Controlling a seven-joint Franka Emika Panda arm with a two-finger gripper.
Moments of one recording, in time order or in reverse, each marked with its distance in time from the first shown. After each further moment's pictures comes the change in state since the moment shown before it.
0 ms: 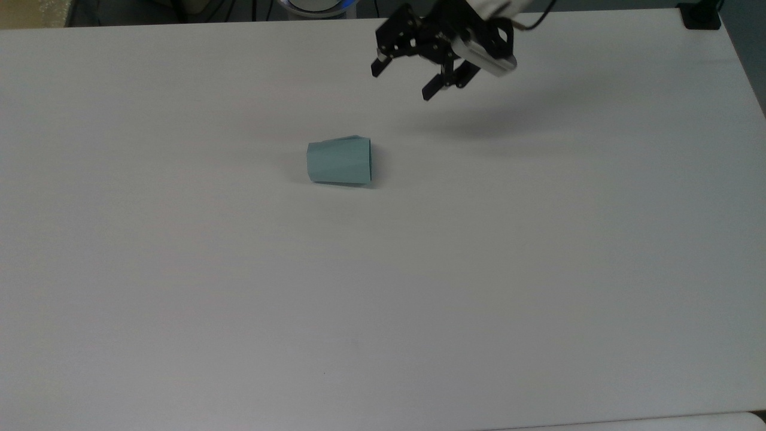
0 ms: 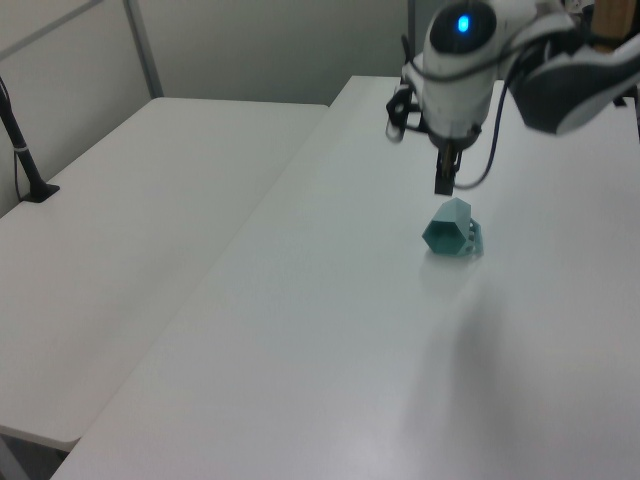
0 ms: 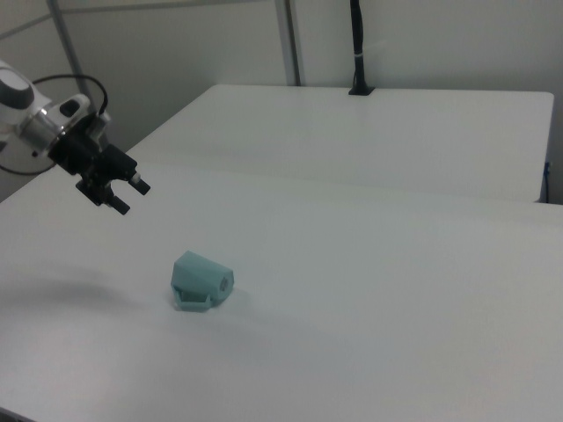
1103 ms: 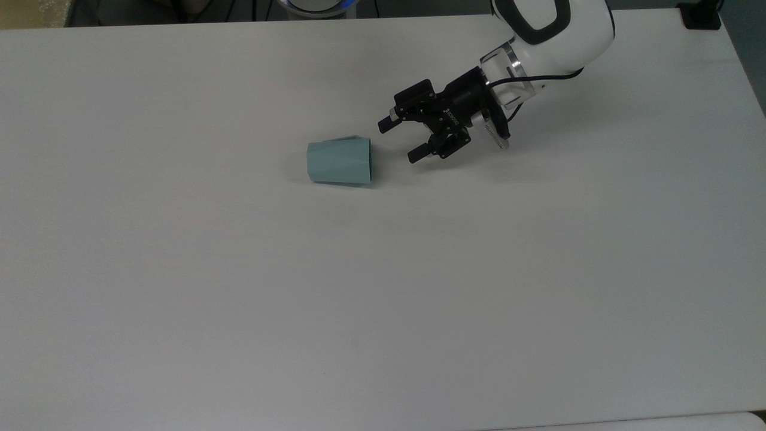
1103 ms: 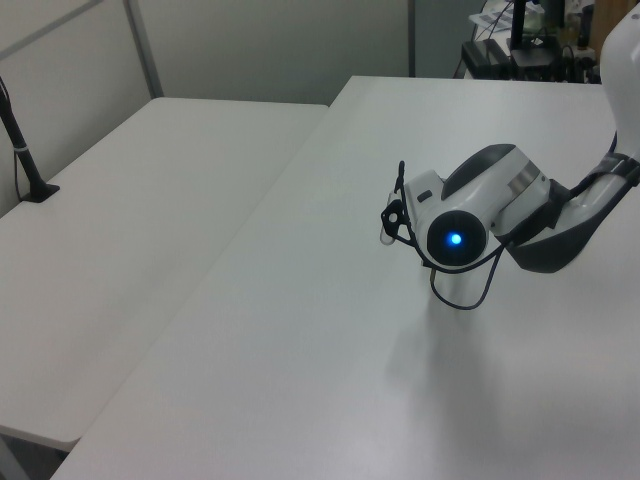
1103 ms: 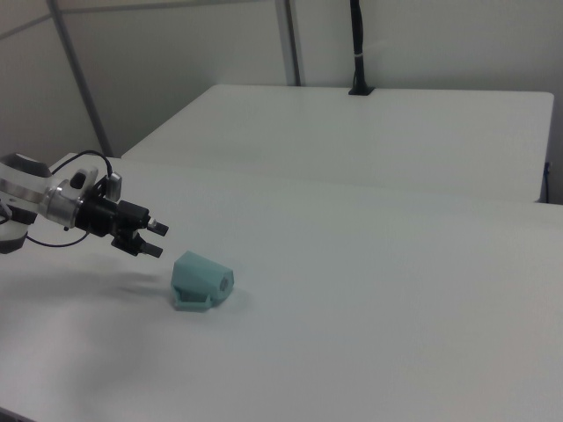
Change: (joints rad) arm 0.076 0.253 -0.001 -0.063 -0.327 0.000 0.361
